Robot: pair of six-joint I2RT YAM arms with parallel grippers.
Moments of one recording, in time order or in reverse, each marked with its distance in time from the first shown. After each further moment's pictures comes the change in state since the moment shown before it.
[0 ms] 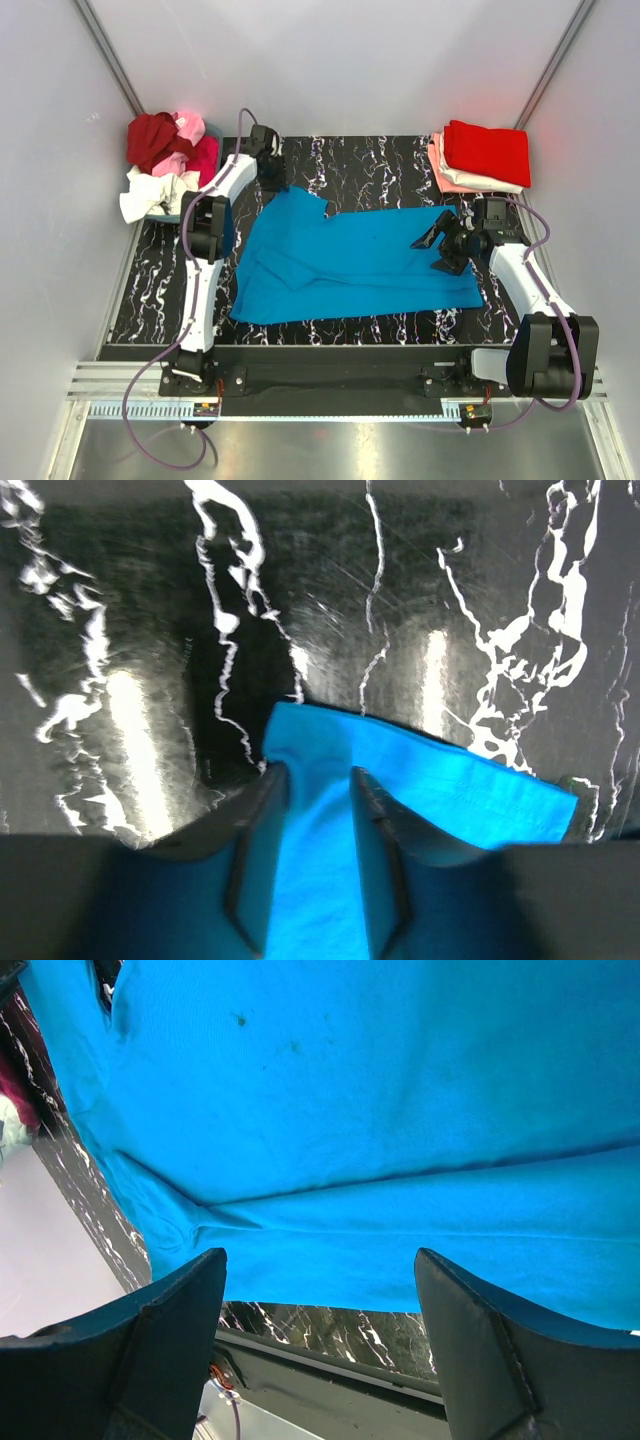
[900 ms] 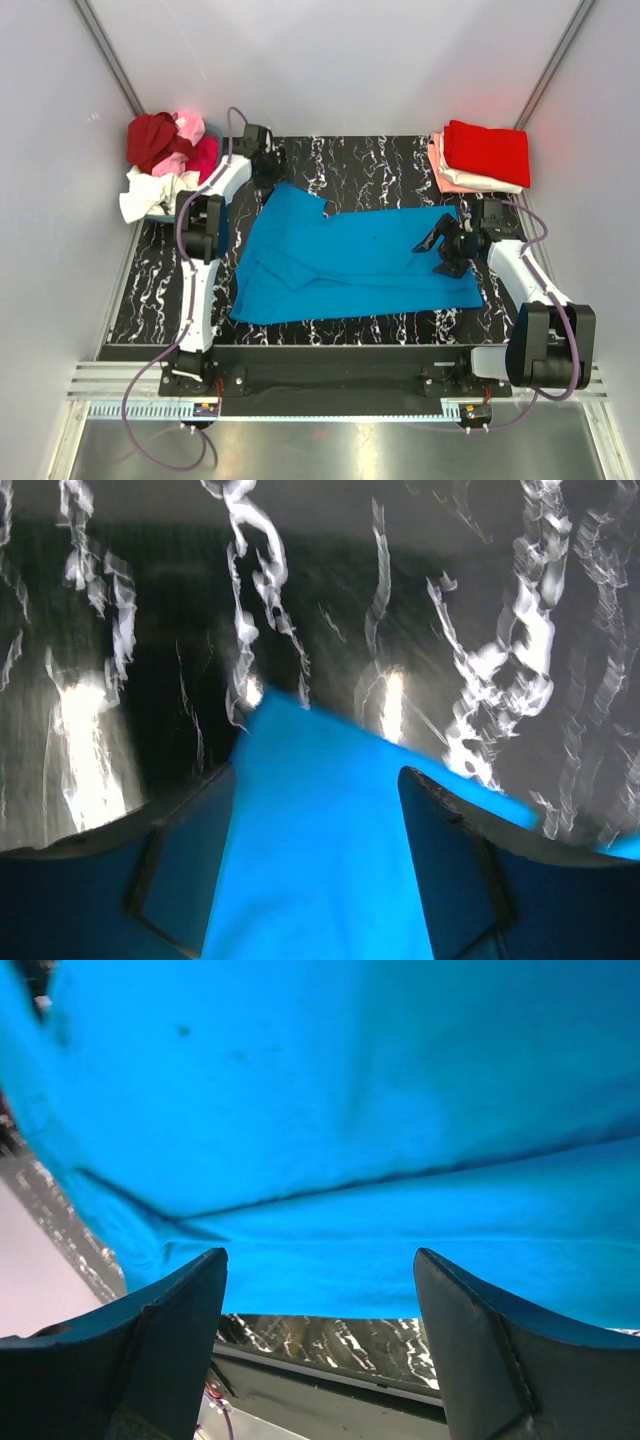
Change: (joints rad) left arm 0.023 -0.079 -0.149 0.163 0.006 -0.112; right arm -0.002 0.074 0.000 -0.017 0.060 -0.007
